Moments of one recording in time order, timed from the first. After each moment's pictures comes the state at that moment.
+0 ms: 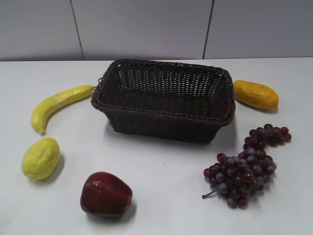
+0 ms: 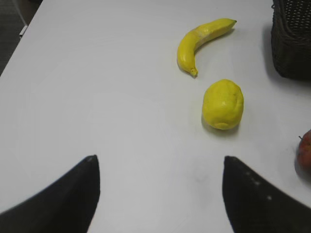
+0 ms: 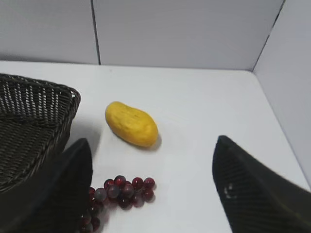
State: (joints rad) left arm -0.09 -0.01 -0.48 0.03 1.08 0.05; right arm 0.04 0.79 -0.57 -0.08 0.25 0.00
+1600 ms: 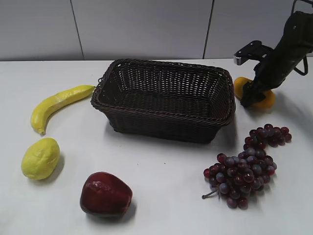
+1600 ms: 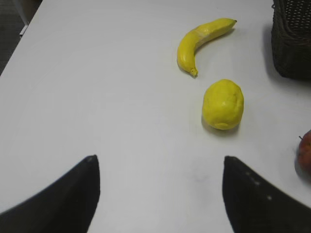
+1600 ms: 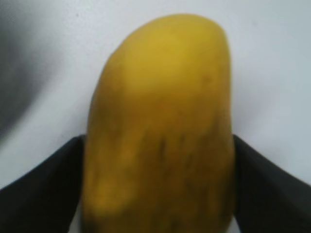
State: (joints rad) left arm -0.09 -0.01 -0.48 0.03 1.08 0.05; right arm 0.04 2.31 -1.69 0.12 0.72 -0.80
